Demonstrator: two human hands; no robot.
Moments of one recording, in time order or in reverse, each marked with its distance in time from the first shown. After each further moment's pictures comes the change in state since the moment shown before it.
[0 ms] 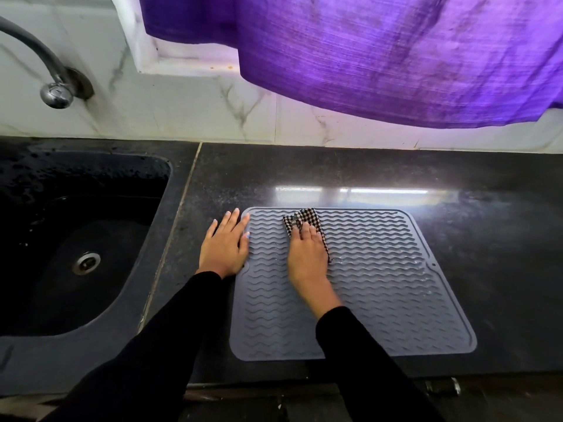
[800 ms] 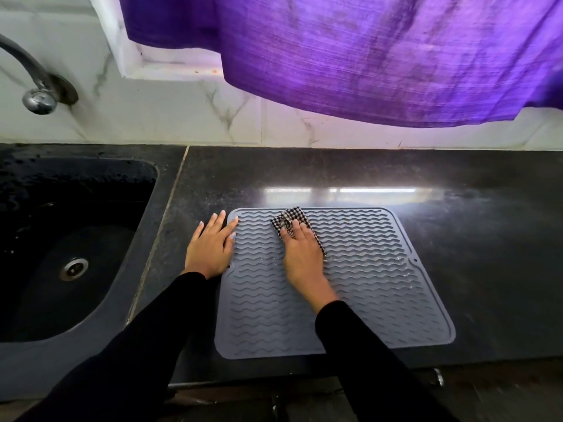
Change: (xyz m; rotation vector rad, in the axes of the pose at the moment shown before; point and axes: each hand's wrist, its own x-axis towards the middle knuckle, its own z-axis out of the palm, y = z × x) left_hand 0.001 0.000 -0.002 0.017 -0.030 0.002; right_hand 0.001 0.026 0.004 0.029 0.013 -0.089
